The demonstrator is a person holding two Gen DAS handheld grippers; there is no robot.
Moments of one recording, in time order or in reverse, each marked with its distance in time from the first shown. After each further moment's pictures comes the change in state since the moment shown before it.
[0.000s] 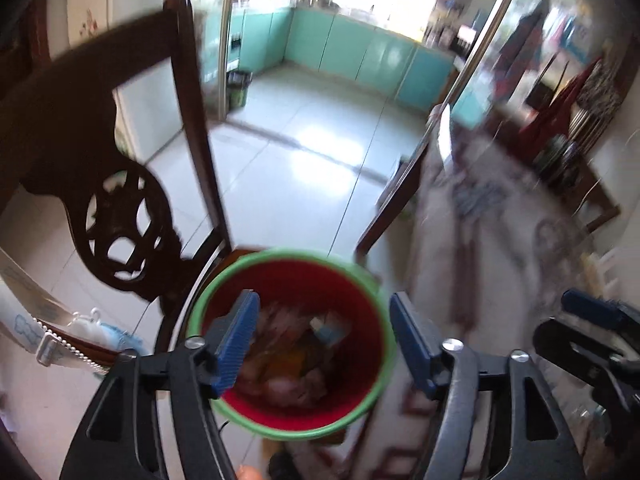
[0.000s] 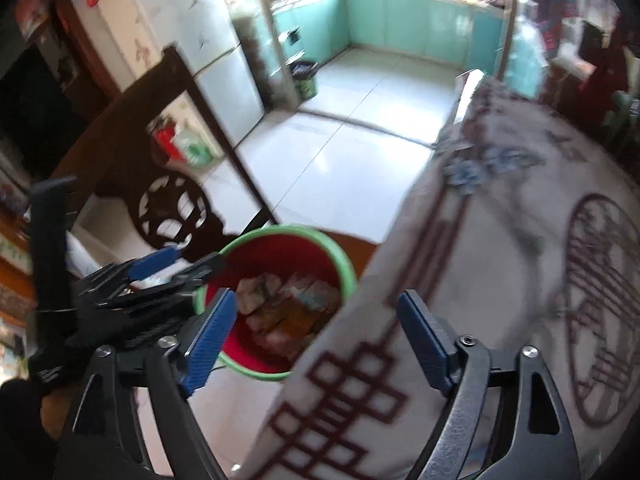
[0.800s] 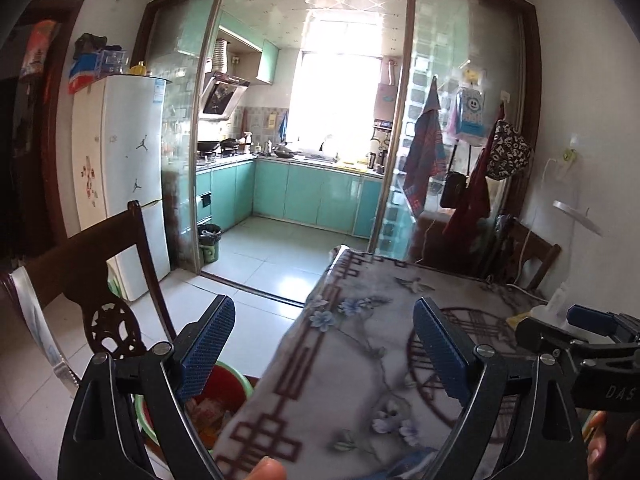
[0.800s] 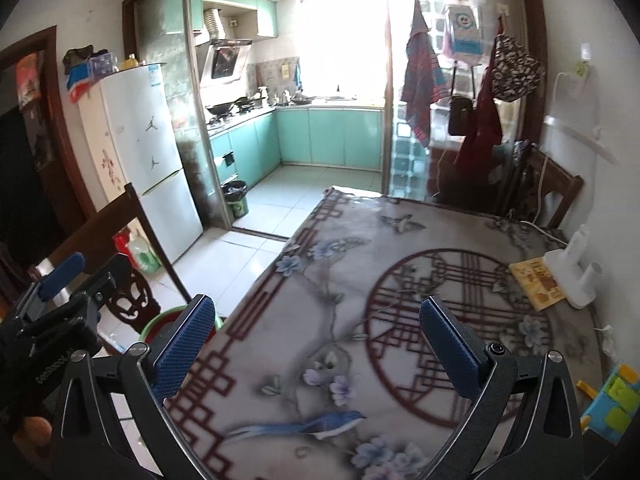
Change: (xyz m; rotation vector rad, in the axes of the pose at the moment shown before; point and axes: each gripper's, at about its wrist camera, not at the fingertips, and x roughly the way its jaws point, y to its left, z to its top) left arm -0.203 -0.238 -0.069 0.152 -0.532 -0.027; right arm -0.223 -0.143 -0.074 0.068 -0.436 -0.188
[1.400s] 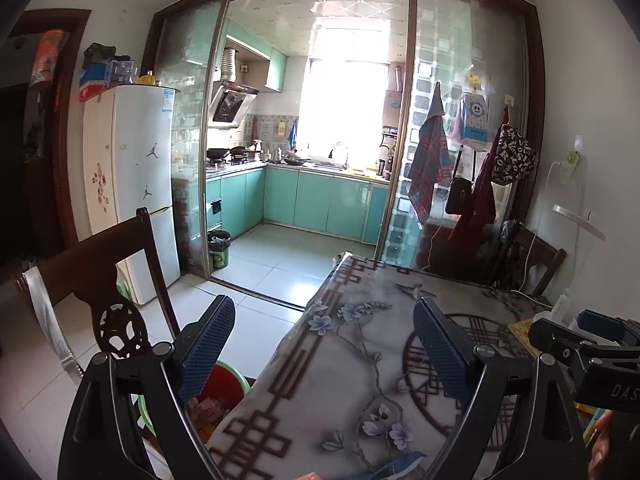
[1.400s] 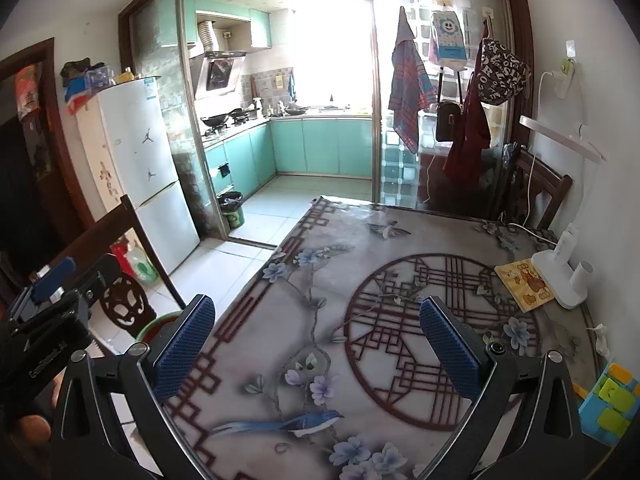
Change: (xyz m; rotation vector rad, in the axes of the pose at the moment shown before) left arm -0.019 -0.032 -0.001 0.001 -0.021 0.054; right arm -0.017 -0.034 -0.007 0.023 -0.031 0.004
